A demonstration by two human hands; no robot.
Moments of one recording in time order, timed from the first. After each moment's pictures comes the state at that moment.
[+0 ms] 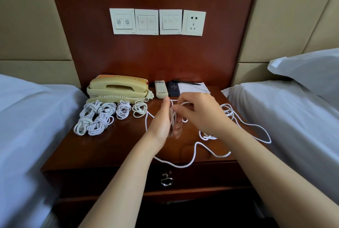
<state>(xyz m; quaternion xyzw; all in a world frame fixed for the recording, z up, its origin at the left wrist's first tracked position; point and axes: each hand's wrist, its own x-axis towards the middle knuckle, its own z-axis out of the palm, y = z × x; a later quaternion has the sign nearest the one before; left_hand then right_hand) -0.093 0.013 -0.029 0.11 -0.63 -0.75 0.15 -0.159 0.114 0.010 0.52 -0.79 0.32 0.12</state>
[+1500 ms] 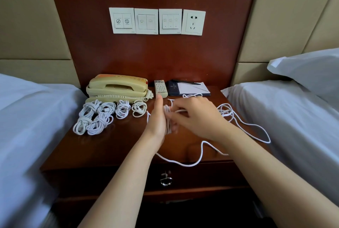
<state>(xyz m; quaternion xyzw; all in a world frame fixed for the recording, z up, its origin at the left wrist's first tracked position) -0.098 0.007 -0.030 0.13 -0.59 -0.78 0.17 -0.151 0.112 0.010 0.56 -0.78 0.23 0.14</state>
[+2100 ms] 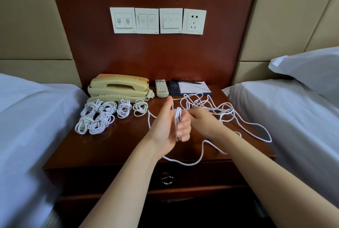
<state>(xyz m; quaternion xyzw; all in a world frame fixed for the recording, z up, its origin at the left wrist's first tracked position) -0.081 0.026 -0.021 0.03 -0.50 -0.86 0.08 -0.198 0.106 -0.037 0.46 -0.81 0.35 -0.07</state>
